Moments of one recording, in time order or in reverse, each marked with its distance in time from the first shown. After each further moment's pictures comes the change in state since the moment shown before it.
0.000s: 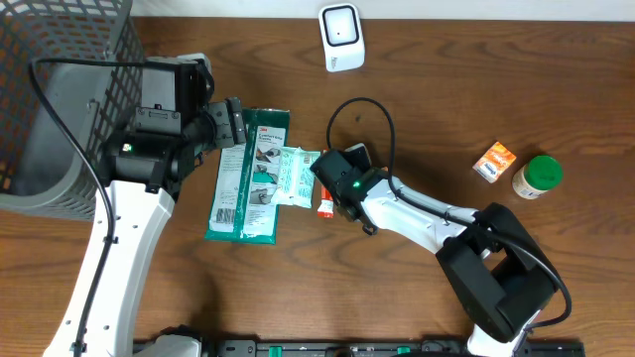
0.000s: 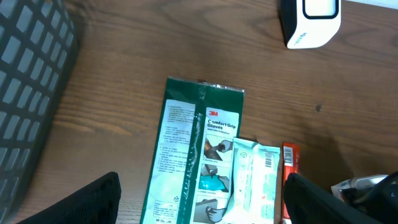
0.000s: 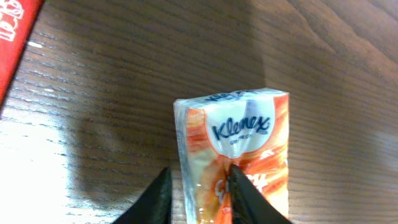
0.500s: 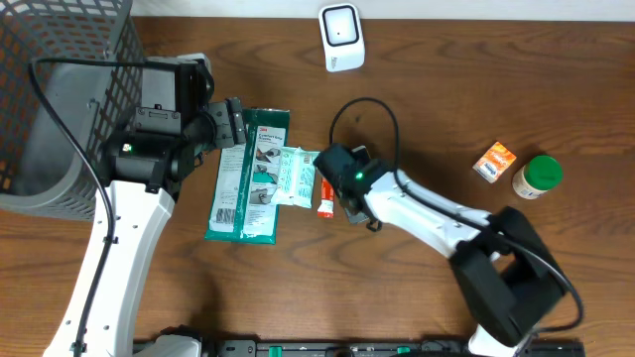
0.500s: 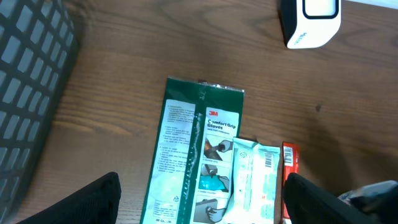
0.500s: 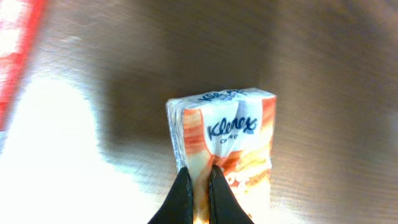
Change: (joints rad) left arm 0.000 0.000 0.000 0.000 0.000 0.000; right arm -0.017 -0.037 0.069 -0.171 -0.127 -0.013
